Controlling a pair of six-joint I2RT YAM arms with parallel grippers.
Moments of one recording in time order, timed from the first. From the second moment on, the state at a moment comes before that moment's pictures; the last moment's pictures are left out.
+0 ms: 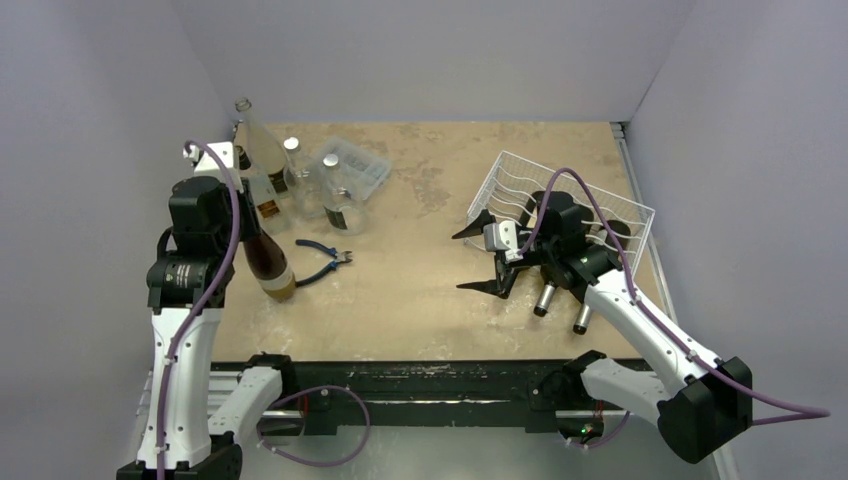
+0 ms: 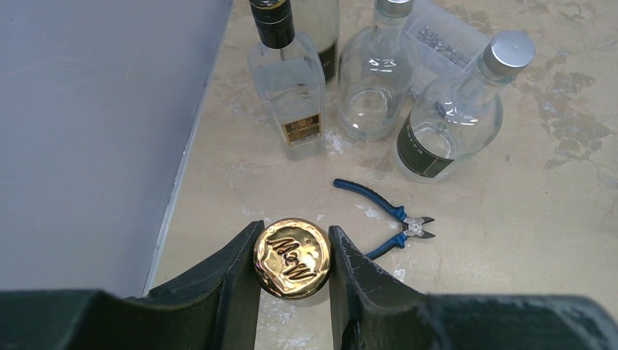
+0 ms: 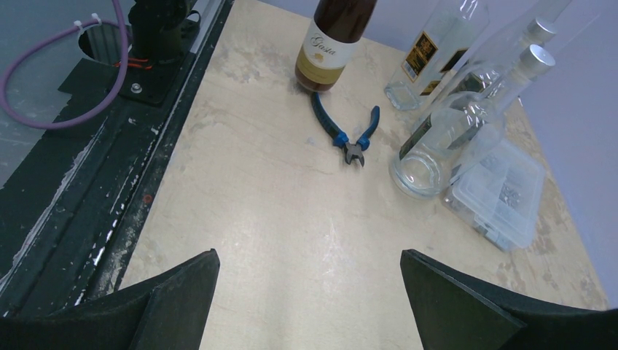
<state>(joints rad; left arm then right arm) -0.01 0.85 1.24 -0.83 -0.20 -0.04 0.46 1.04 0.82 -0.24 -1.04 -0.75</state>
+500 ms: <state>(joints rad) 0.05 0.93 1.26 -0.74 -0.25 -0.01 0.46 1.04 0.82 -0.24 -1.04 -0.75</state>
